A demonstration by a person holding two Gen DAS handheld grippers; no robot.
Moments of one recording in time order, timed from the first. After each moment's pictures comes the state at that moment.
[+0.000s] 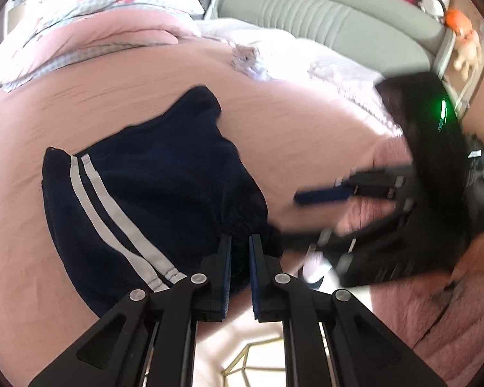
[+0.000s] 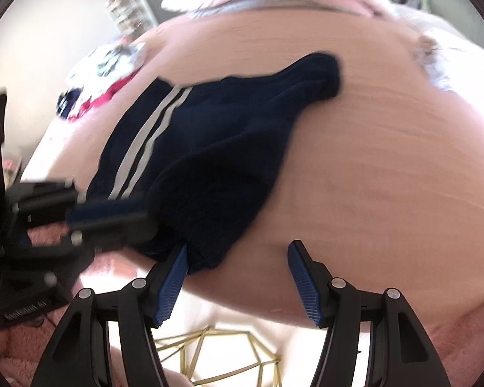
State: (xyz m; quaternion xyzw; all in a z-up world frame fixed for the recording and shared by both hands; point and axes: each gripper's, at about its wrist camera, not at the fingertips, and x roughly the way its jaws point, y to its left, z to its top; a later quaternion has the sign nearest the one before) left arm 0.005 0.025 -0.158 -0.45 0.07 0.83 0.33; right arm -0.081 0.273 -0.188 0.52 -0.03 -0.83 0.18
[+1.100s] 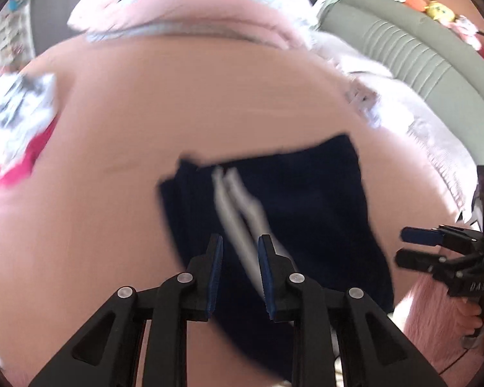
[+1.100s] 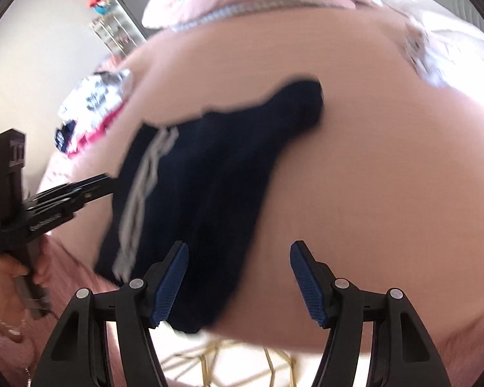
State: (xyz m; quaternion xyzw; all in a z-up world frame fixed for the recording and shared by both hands) left arm -0.110 -0.028 -0.151 -0.48 -0.02 0.86 0.16; right arm -0.131 0.274 -0.162 0.52 -0.07 -0.83 0.18
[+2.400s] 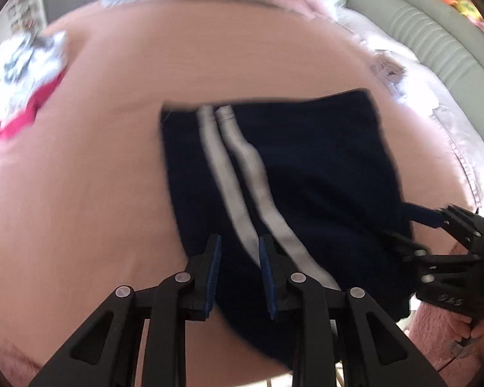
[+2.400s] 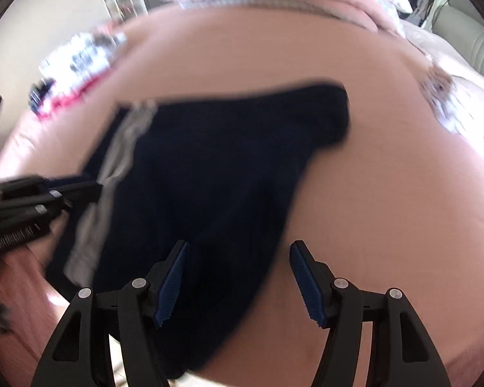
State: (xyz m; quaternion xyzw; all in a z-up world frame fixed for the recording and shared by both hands) left arm -0.063 -0.044 -0.179 -0.54 -0.05 0.83 0.11; right arm -0.108 0.251 -0.197 0.53 0.03 -0.83 0.14
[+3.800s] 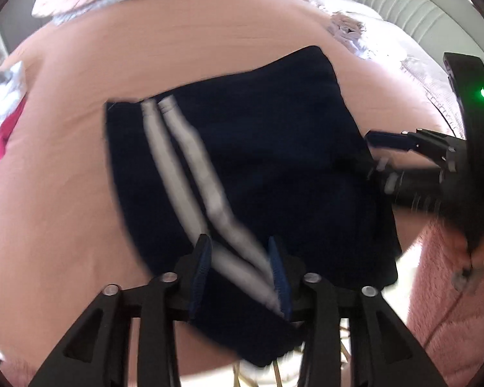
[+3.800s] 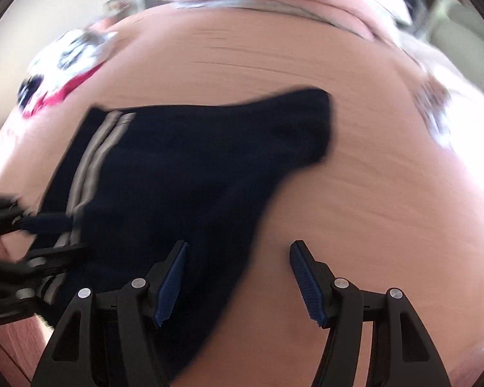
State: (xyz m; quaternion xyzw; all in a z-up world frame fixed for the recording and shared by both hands) left arm -0.053 -0.007 -0.158 -0.57 0.04 0.80 0.17; right arm -0.142 0.266 -0.206 0.52 0.02 -0.84 0.12
